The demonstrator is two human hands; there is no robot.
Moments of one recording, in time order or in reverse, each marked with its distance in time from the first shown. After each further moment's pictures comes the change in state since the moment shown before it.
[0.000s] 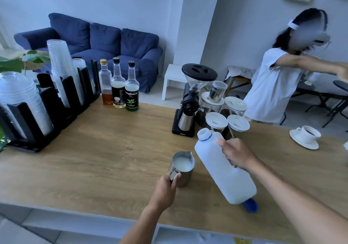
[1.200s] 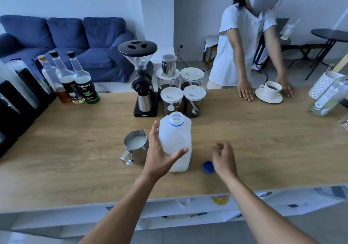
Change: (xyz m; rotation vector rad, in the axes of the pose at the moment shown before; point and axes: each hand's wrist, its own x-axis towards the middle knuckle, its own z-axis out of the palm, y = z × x) left_hand -0.016 0.130 0.096 0.095 0.024 0.170; right_hand -0.087 0.173 0.006 0.254 0.488 0.330
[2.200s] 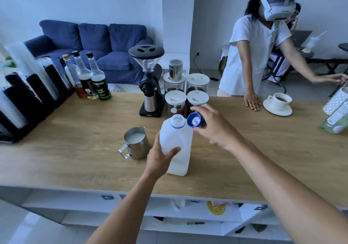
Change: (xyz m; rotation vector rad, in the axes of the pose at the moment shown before) left_hand -0.016 0.005 0.038 -0.063 0.065 -0.280; right_hand 0.030 -0.123 -0.071 -0.288 -0.396 -0.767
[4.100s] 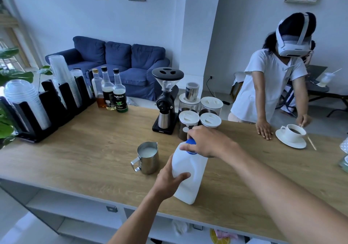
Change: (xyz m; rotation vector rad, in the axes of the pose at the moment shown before) left_hand -0.011 -0.005 -0.012 -0.048 -0.149 0.079; right_hand 0.034 -0.071 -0.005 -0.480 -0.399 -0.068
